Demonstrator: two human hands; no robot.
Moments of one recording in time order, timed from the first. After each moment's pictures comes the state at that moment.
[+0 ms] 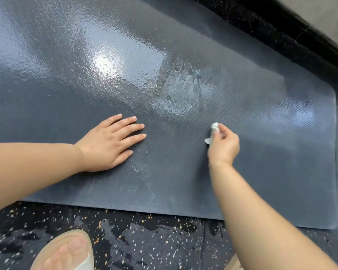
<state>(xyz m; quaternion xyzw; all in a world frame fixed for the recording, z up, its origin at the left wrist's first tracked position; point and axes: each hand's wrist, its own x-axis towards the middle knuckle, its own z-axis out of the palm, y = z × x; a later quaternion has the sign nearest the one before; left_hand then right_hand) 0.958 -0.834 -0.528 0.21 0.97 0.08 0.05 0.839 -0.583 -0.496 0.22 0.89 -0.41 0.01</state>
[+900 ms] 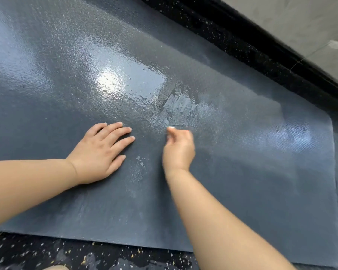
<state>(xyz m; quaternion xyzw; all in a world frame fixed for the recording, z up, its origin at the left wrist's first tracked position) 0.938 -0.842 -0.532 0.06 0.99 0.11 0.02 0.838 -0.672 -0.520 0.01 0.96 -0.28 0.05</state>
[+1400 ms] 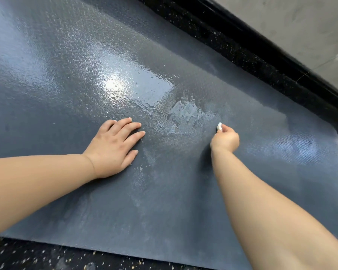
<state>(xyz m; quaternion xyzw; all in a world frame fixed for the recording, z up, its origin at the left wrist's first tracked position) 0.914 -0.840 -0.525 0.02 0.99 0.11 0.03 0.727 -0.619 -0.512 0.22 0.91 -0.36 0.02</state>
